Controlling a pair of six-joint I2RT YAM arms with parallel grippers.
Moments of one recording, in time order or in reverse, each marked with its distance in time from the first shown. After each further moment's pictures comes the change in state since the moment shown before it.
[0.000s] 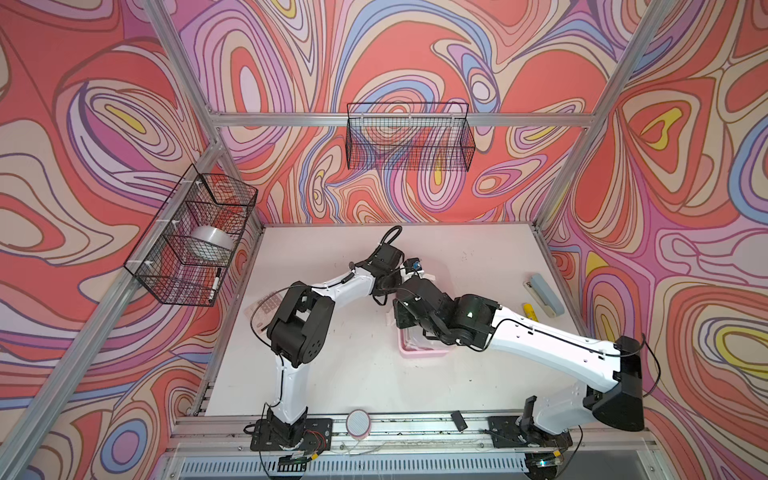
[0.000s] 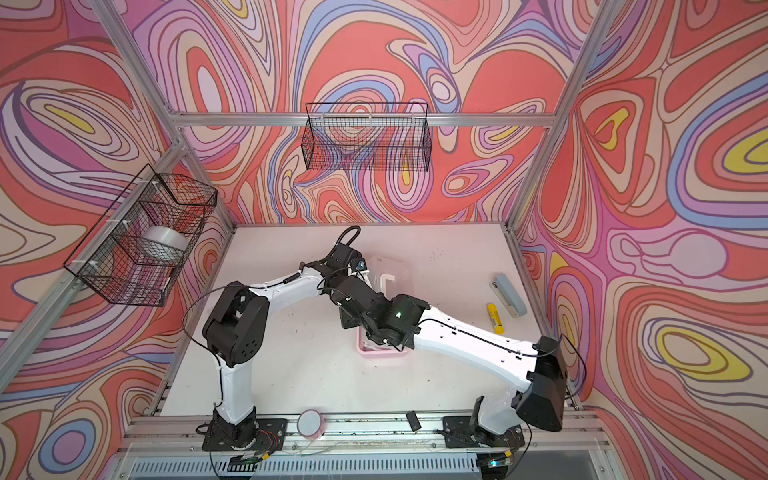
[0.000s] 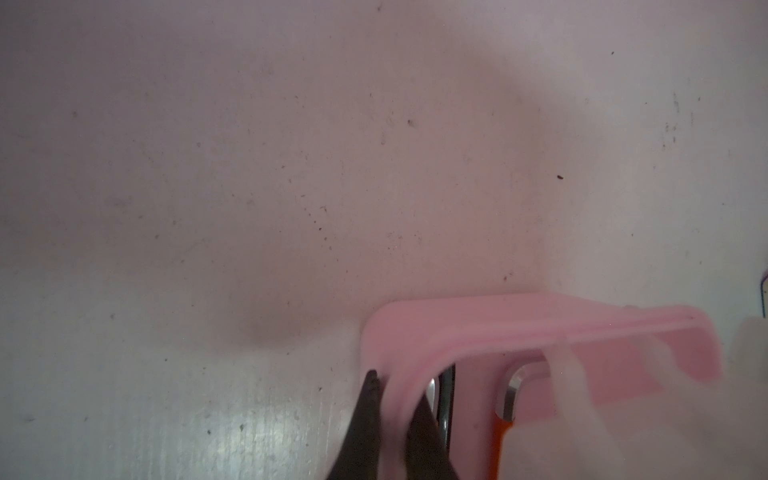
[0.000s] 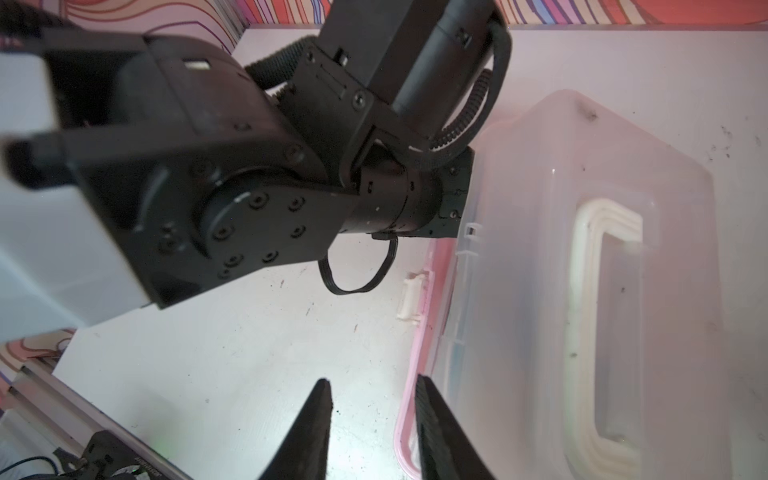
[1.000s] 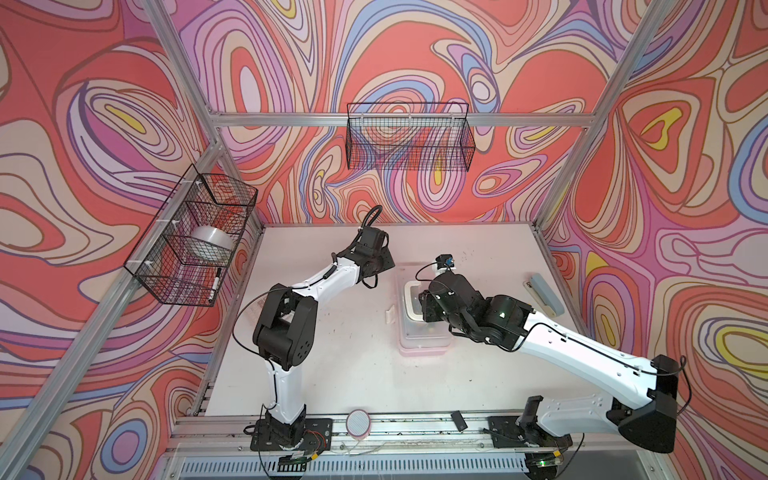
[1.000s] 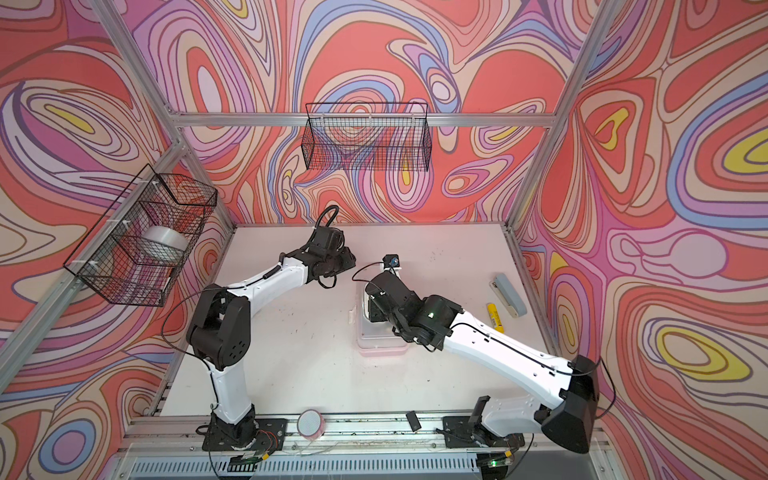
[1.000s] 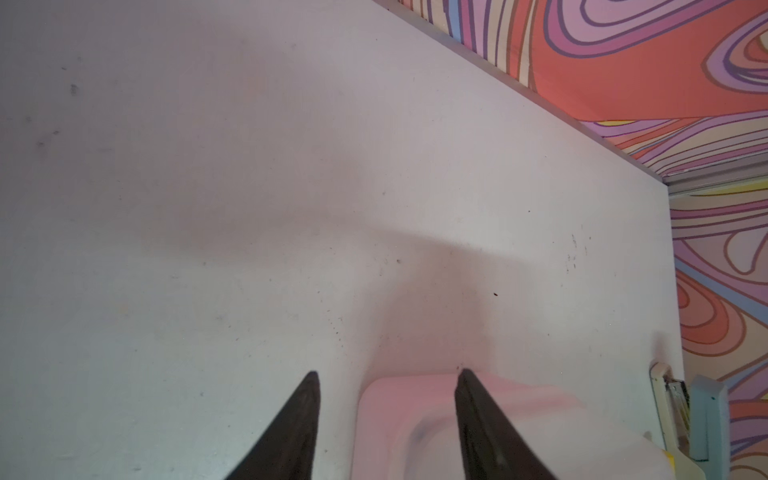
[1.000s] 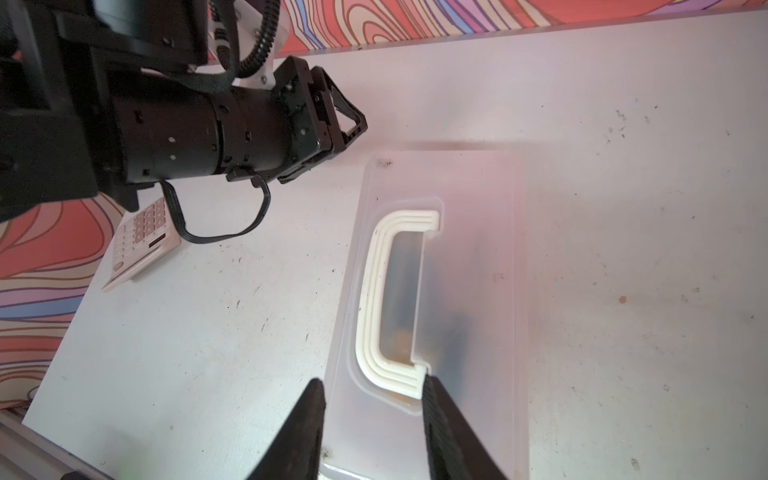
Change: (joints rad) left arm 0.105 -0.095 0.019 0.056 -0.035 -0.004; right arm -0.132 -0.150 -0.152 -0.005 -0.031 0.008
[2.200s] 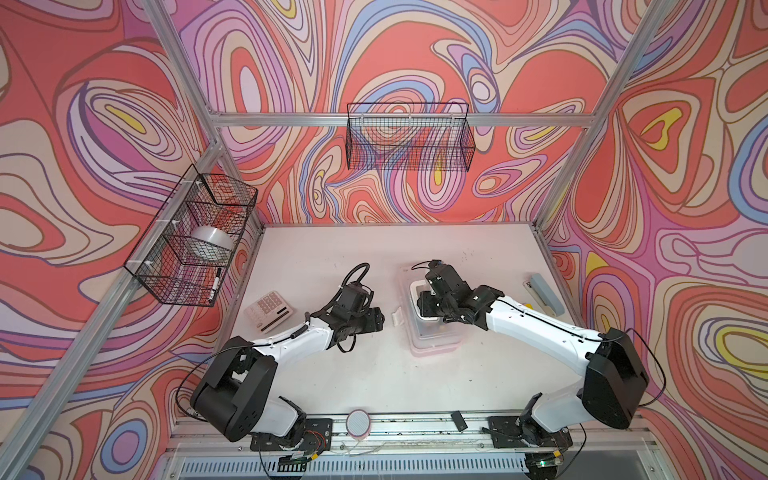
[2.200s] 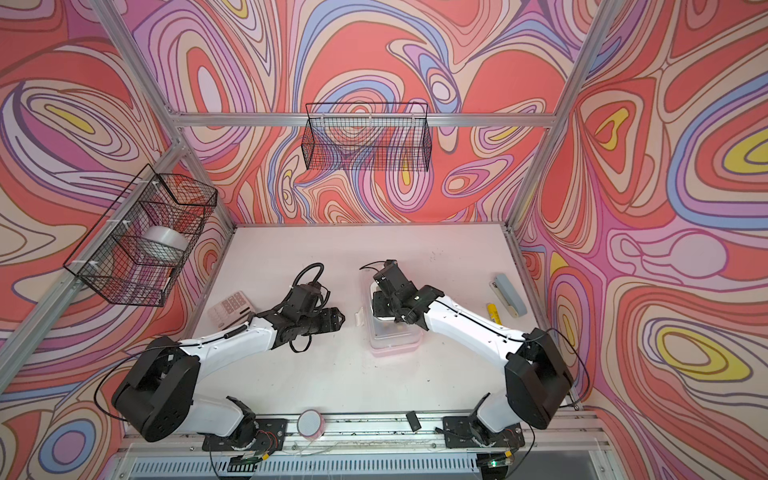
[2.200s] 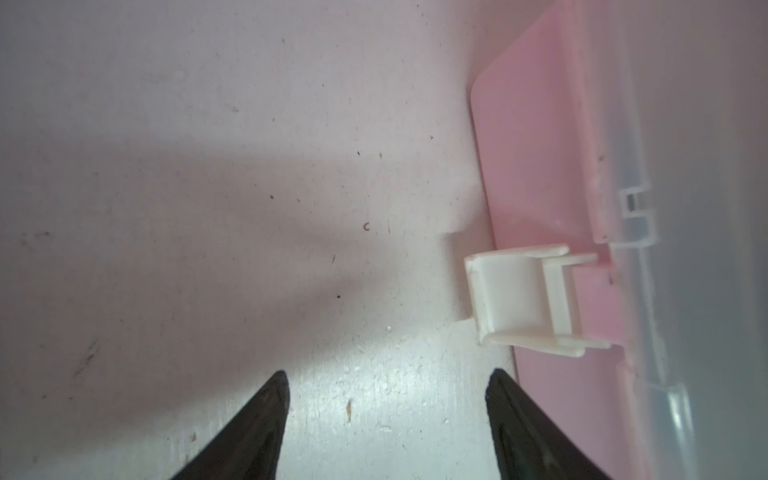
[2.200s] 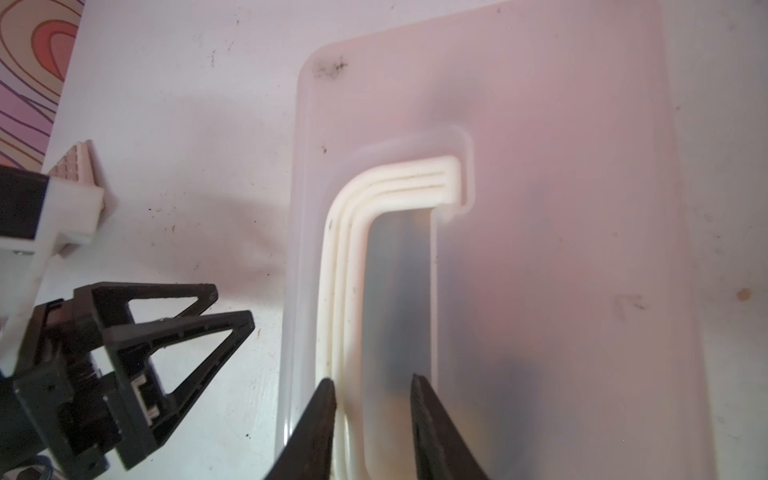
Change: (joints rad) left arm -0.104 -0.463 -0.747 0.177 0.112 0.122; right arm -0.220 0.184 -0.118 0.161 -0.277 -0.089
